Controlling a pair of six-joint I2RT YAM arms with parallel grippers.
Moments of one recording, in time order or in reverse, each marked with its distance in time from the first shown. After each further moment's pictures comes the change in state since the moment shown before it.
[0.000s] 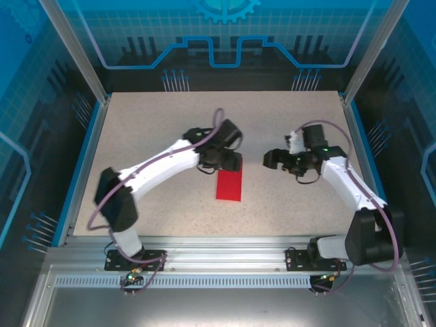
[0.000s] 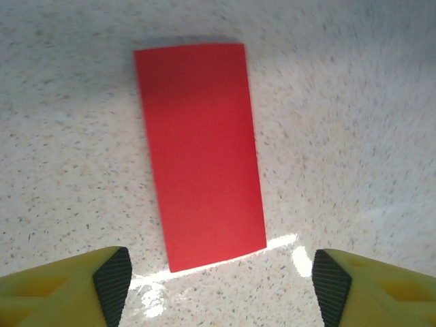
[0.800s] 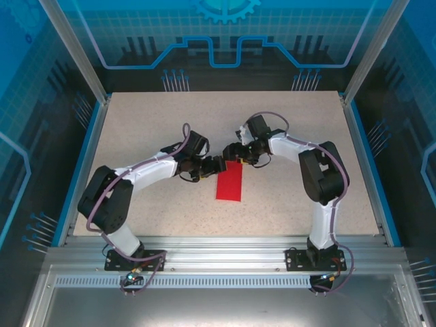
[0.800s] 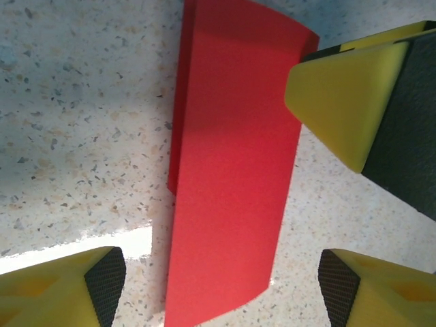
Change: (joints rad) left arm 0.219 -0.031 -0.468 0.535 0.361 -0.135; right arm 0.255 0.643 0.367 0.237 -0.002 0.080
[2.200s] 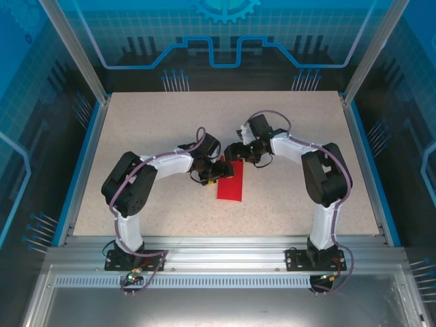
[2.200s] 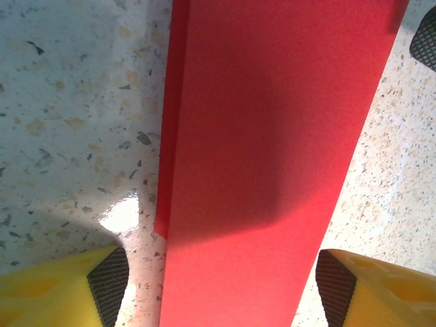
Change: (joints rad) left arm -0.042 0.221 0.119 -0.017 0.053 -0.010; right arm -0.006 -0.043 -0.020 -0.013 0.022 -0.048
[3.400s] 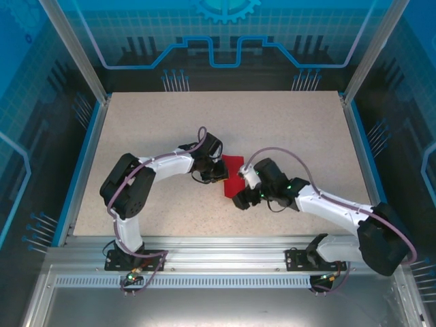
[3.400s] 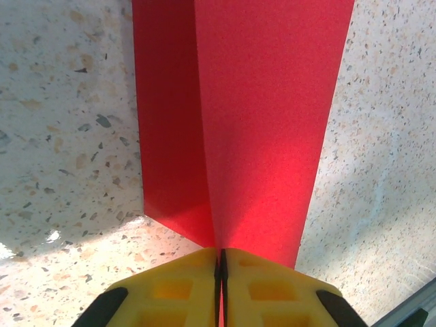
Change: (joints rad) left arm -0.022 -0.024 0.005 -0.002 -0.002 -0.014; right arm 0.328 -0.713 -0.660 0.157 0.356 -0.287
